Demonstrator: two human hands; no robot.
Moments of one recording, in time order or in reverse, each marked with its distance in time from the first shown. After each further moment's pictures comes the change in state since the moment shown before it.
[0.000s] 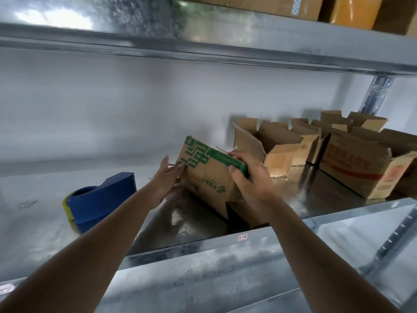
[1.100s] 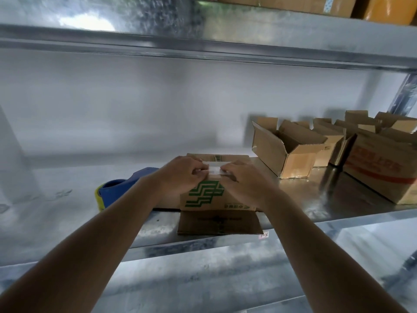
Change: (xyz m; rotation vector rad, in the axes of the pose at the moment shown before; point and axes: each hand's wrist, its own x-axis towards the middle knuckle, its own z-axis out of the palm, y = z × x) left_hand -0.047 0.048 -0.022 1.265 -0.163 0.436; right_hand 0.022 -0.020 0.046 -0.441 -0.325 -0.099
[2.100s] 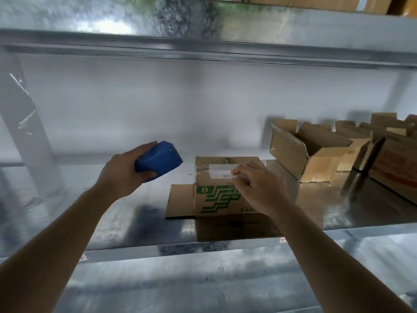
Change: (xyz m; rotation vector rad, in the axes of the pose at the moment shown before) left_hand -0.093 -0.128 -0.034 -0.150 0.462 -0.348; right_hand -0.002 -0.013 0.021 -0.069 0.231 -0.054
